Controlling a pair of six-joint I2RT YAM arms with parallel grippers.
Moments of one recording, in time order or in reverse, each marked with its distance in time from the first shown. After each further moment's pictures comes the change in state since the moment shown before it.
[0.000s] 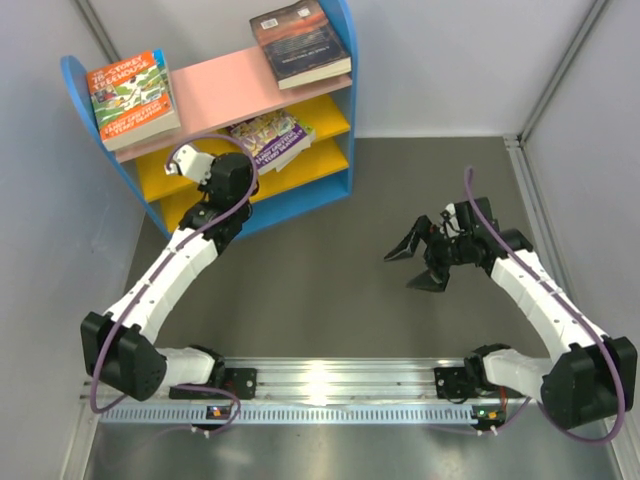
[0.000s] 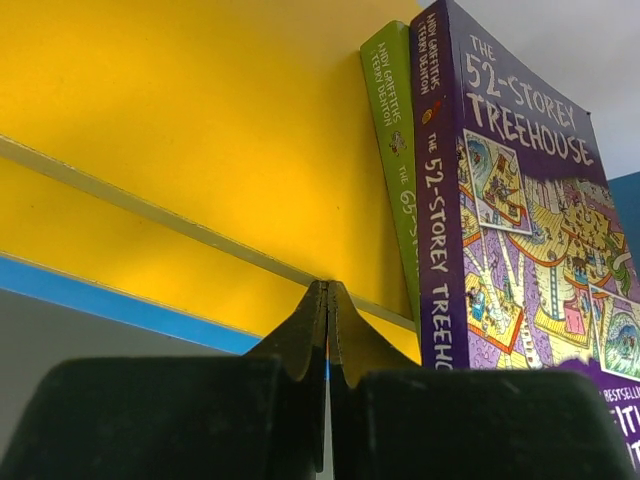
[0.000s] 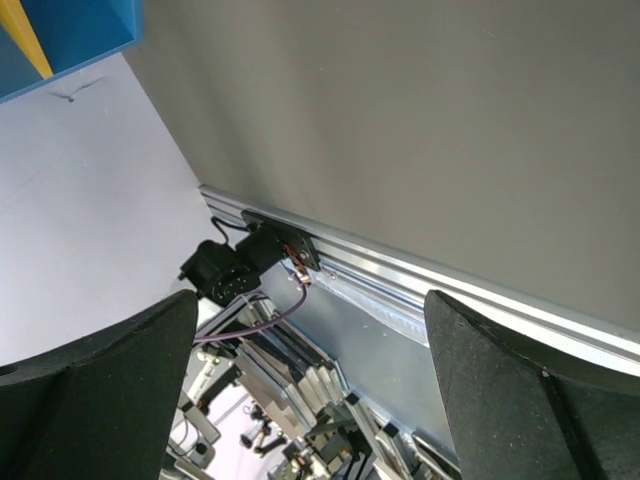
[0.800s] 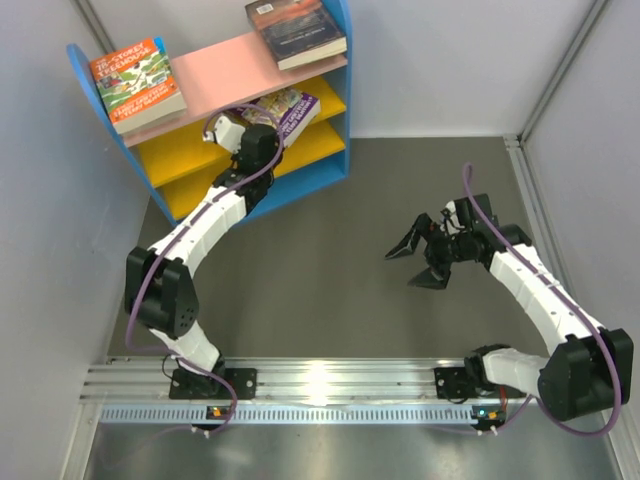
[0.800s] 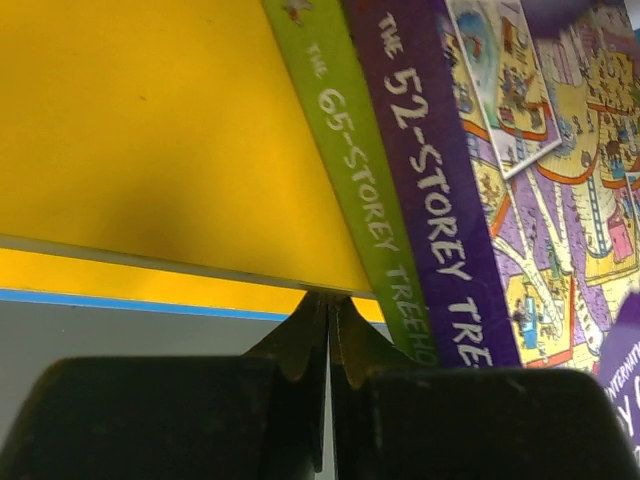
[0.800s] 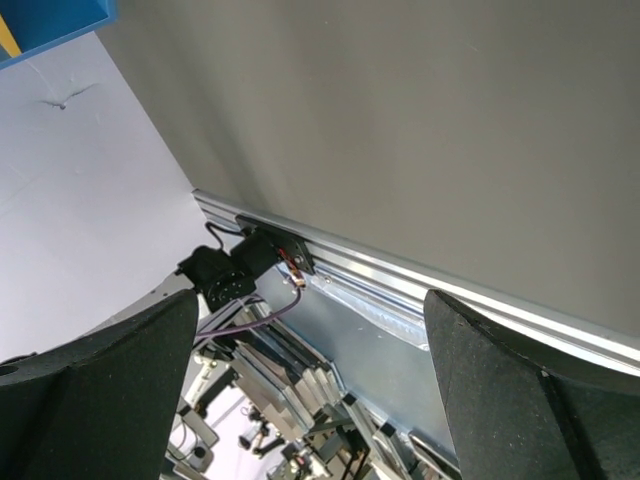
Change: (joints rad) left arm 0.009 0.368 0.259 0.112 0.195 -0.005; right arm -0.024 0.046 0.025 -0.018 0.003 -0.029
